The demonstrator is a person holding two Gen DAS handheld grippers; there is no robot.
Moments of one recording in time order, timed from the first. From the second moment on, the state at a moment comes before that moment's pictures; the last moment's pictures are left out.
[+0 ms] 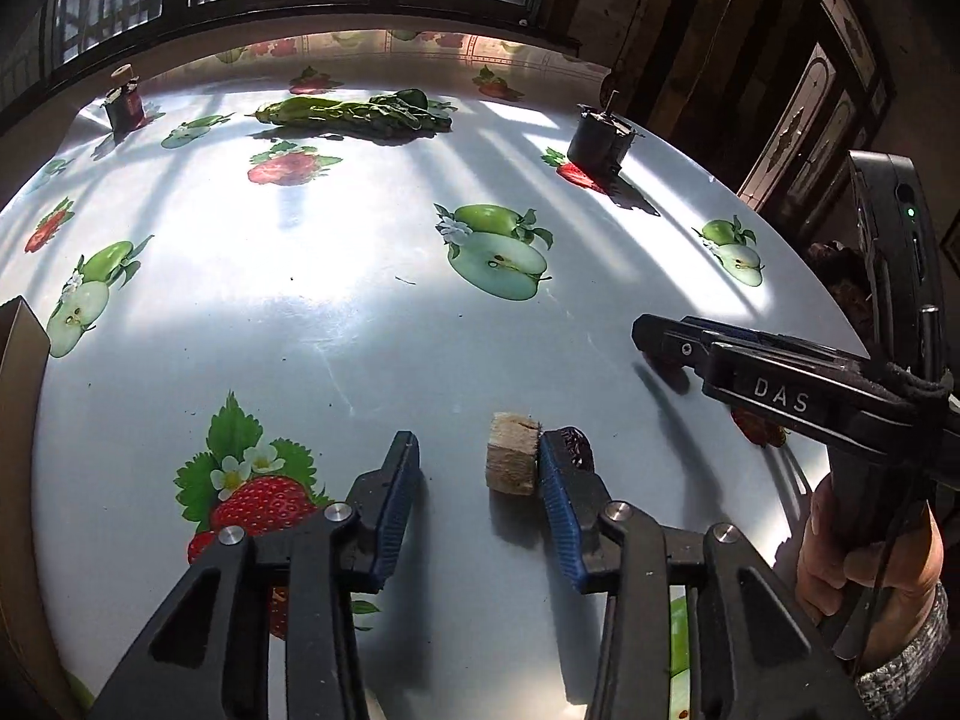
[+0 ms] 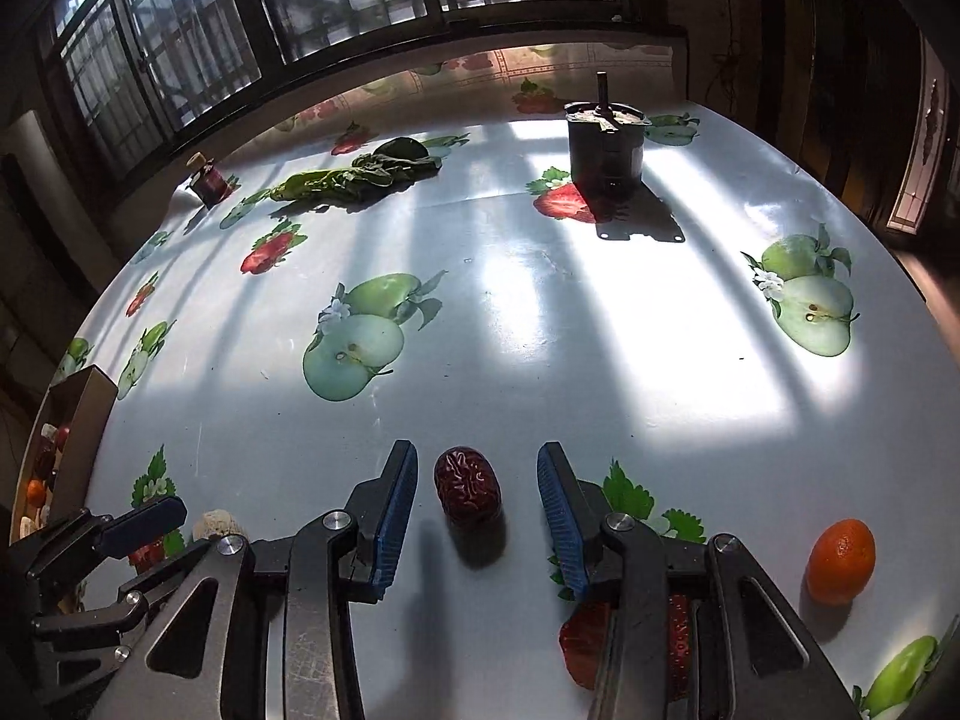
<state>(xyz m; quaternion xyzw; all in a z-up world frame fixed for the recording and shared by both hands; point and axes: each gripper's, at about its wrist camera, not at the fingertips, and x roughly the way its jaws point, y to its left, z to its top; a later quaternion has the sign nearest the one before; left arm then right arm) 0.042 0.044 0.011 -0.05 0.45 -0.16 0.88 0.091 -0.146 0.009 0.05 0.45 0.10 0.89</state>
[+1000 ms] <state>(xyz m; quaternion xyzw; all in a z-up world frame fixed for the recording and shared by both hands) 0.025 0.048 0.013 -0.03 0.42 -0.15 0.90 0.057 -0.107 0.019 -0.09 0.38 0.02 0.92</state>
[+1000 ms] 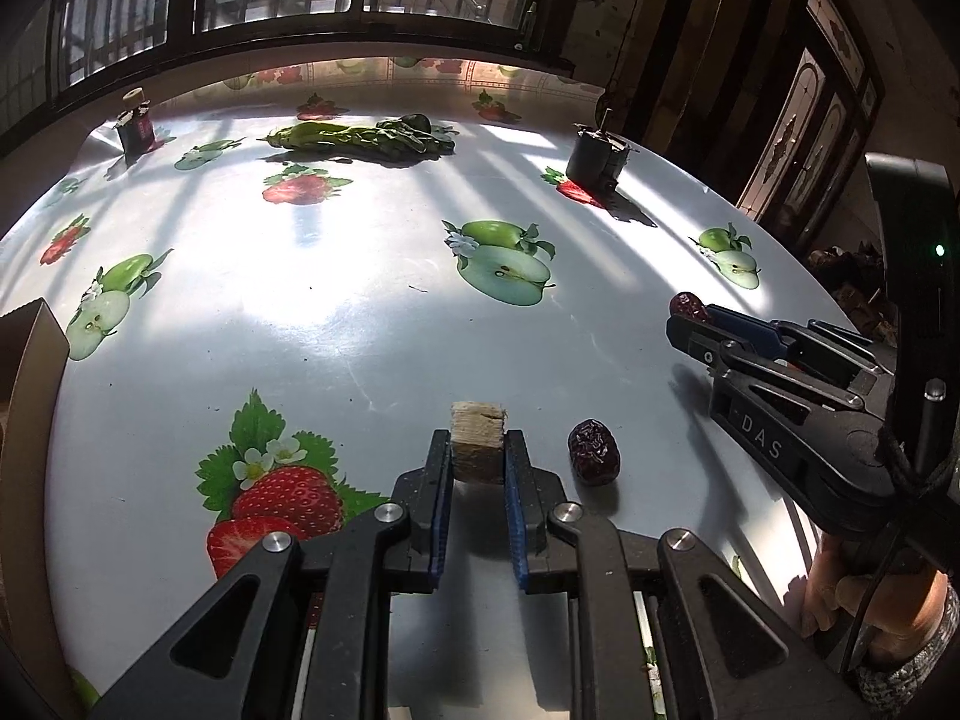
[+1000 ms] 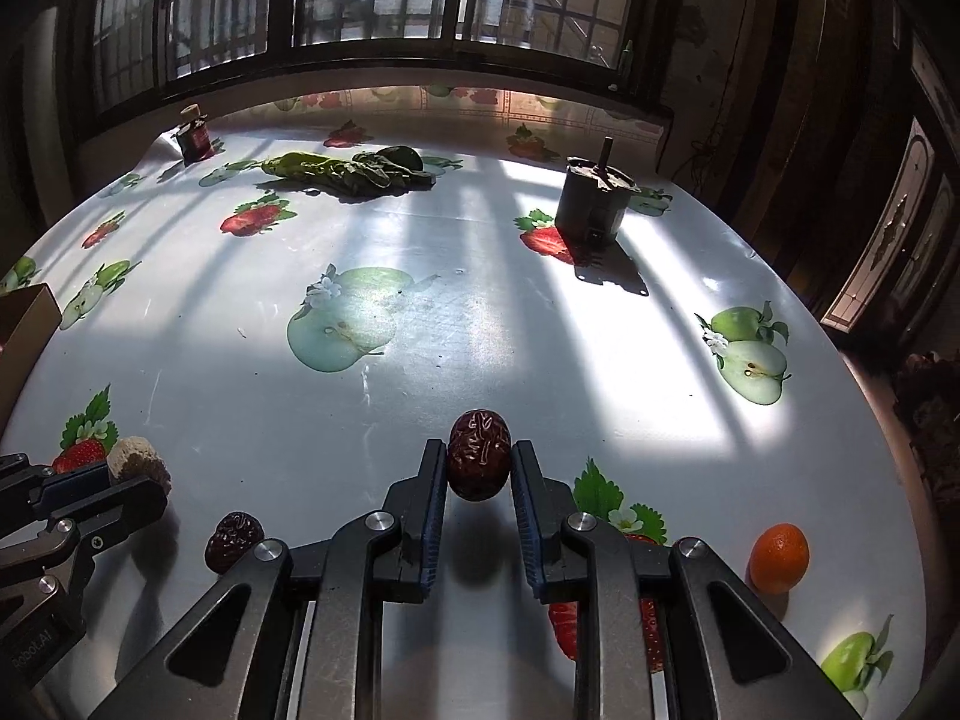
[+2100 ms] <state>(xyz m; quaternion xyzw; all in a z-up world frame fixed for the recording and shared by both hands) 0.012 0.073 0.031 -0.06 0.40 -0.12 0.91 0.036 -0.086 0.033 -0.17 0.32 -0.03 0.93</state>
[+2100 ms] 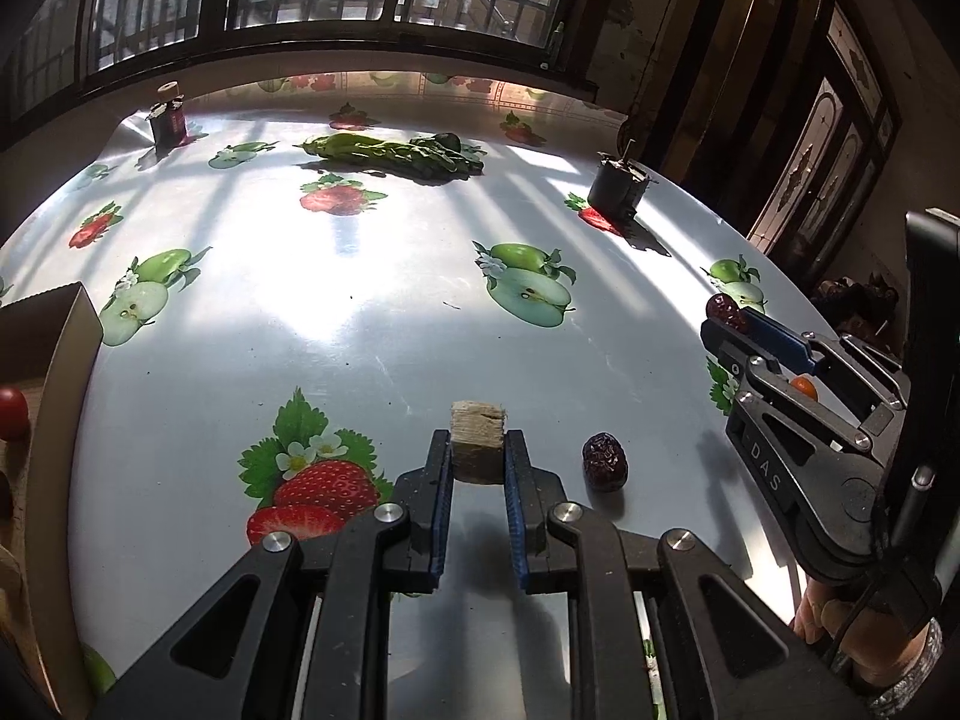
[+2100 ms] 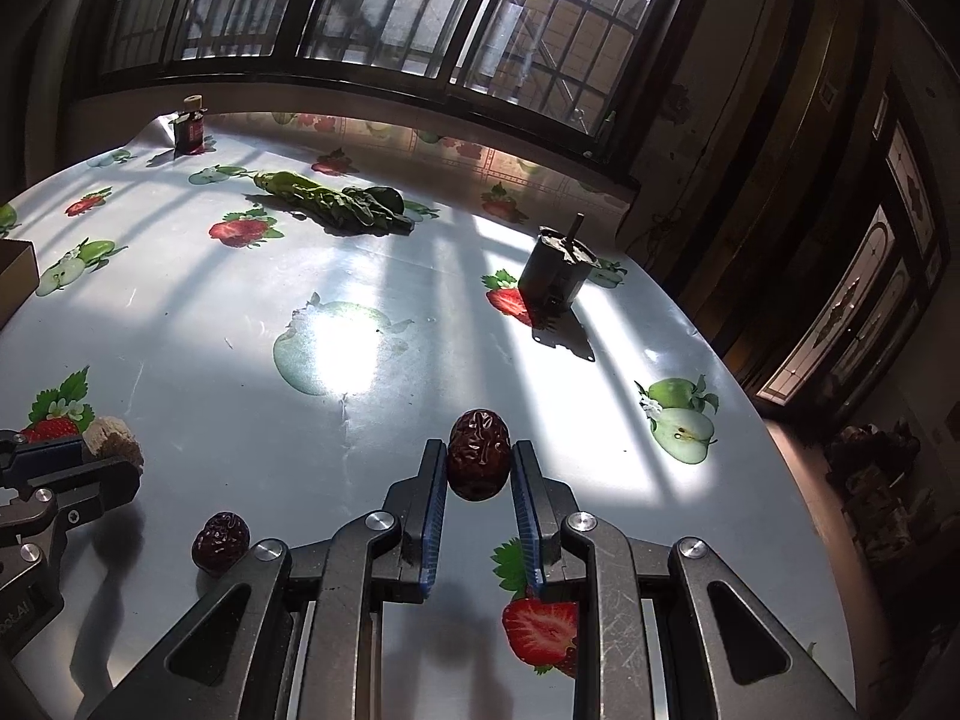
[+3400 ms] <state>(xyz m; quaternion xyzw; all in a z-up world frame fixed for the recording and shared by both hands) -0.124 0.331 0.040 -0.11 0.38 0.20 0.90 -0.063 0.202 0.017 -0.13 0.45 0.38 0.80</state>
